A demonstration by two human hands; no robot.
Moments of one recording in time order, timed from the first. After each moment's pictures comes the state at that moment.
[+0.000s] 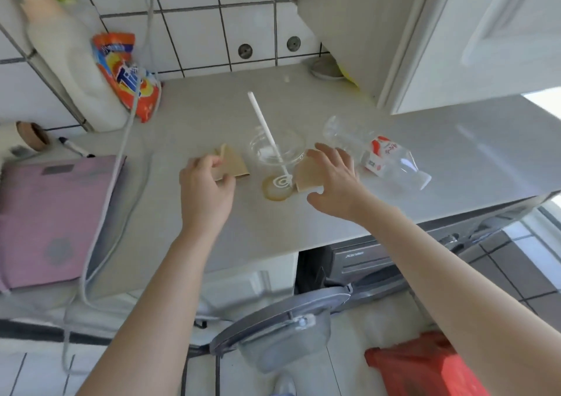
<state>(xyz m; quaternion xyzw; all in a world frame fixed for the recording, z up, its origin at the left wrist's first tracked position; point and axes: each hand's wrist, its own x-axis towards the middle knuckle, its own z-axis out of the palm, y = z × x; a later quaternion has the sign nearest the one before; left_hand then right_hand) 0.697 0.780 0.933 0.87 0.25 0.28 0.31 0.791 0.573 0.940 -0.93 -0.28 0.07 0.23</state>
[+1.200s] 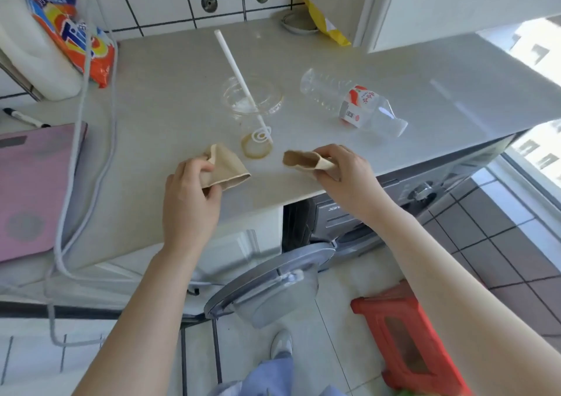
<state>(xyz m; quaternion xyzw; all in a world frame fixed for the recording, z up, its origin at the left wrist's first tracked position) 0.634 0.757 0.895 0.92 0.16 0.25 0.27 0.729 0.523 0.919 -0.91 -0.23 -0.01 0.35</state>
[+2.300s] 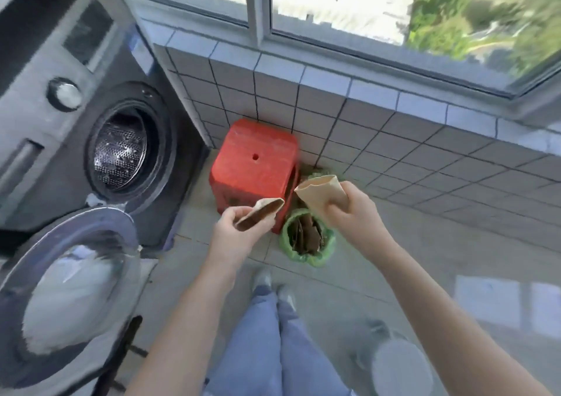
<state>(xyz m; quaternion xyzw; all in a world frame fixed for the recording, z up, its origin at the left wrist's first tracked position) 0.415 0.259 0.785 0.76 0.03 -0.36 0.54 0.314 0.082 0.809 -0.79 0.39 0.00 0.48</state>
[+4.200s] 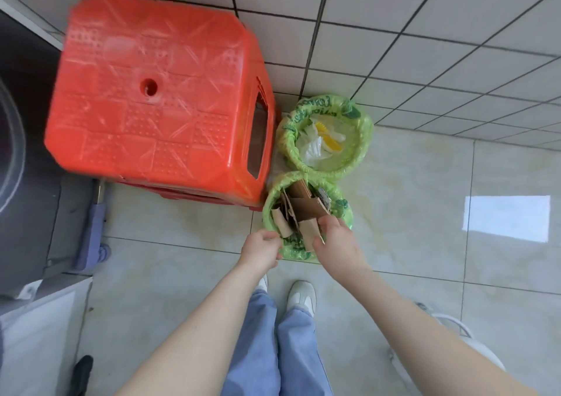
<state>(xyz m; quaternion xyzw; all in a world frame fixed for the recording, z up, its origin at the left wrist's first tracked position) 0.411 0.134 0.305 0.77 0.08 -0.58 0.27 0.299 0.032 0.328 -0.75 0.50 0.22 0.38</state>
